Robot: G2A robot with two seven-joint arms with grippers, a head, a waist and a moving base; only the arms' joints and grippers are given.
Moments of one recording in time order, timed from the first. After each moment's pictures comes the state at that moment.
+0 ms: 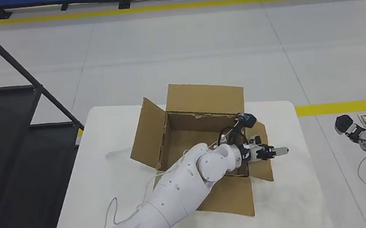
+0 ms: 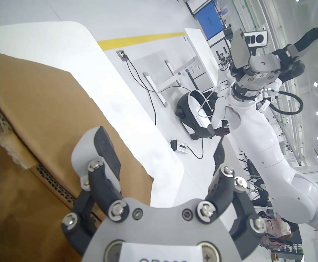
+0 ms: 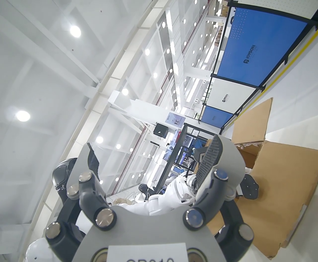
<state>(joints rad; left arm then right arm) 0.36 -1.72 -0.47 -0.70 0.15 -0.35 -0.39 -0.95 -1.06 1.92 -0.96 0.93 -0.44 1.38</state>
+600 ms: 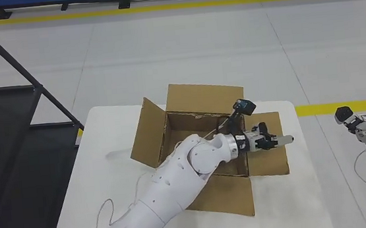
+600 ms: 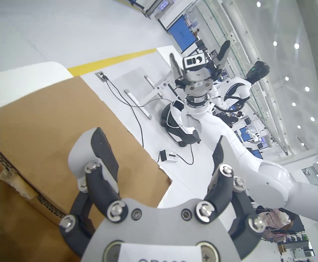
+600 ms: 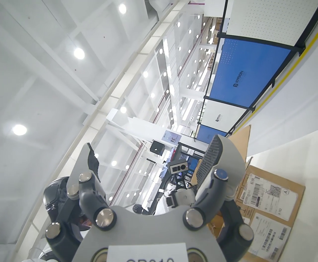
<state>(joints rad) 0.39 -1.66 -0.66 -0.88 0.19 -0.47 -0.45 -0.82 -1.06 1.87 -0.77 0.87 -0.55 1.27</state>
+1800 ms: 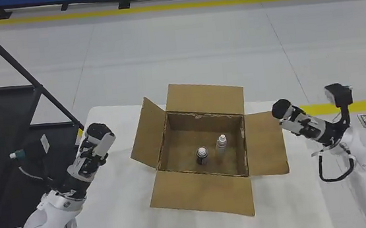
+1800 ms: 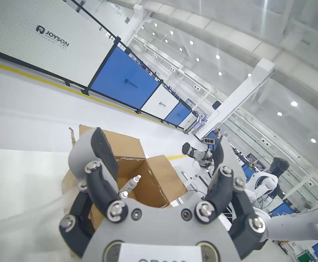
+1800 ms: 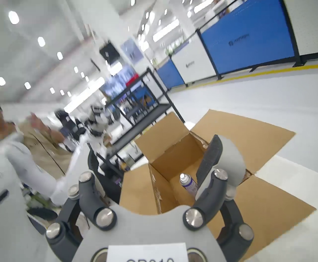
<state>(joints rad) 1.32 -1.37 -1.81 -2.05 0.20 -0.40 -0.58 -0.88 -1.08 1.56 -1.45 0.03 -0.84 0.97</state>
